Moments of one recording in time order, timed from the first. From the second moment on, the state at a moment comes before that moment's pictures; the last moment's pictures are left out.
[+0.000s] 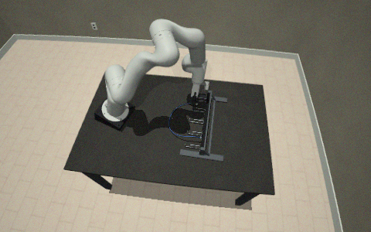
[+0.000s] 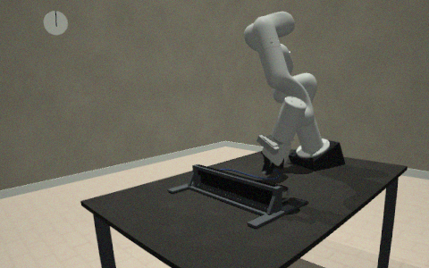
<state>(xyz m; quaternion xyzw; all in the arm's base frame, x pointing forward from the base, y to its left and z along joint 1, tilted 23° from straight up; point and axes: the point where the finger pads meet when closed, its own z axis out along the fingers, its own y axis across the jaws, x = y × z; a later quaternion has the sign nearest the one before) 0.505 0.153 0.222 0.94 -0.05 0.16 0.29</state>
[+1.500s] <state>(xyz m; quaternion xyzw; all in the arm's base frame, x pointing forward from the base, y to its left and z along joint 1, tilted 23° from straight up) 0.538 0.151 0.208 0.94 -0.05 0.16 0.29</state>
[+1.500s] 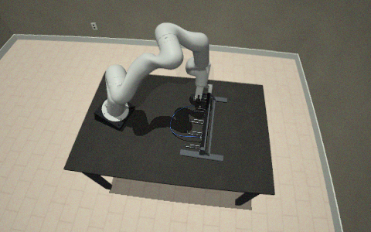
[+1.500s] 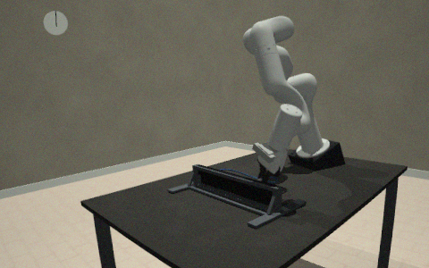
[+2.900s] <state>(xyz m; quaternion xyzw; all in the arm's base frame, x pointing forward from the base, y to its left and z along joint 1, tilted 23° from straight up) 0.558 0.151 0.211 0.94 -0.05 0.16 0.29</state>
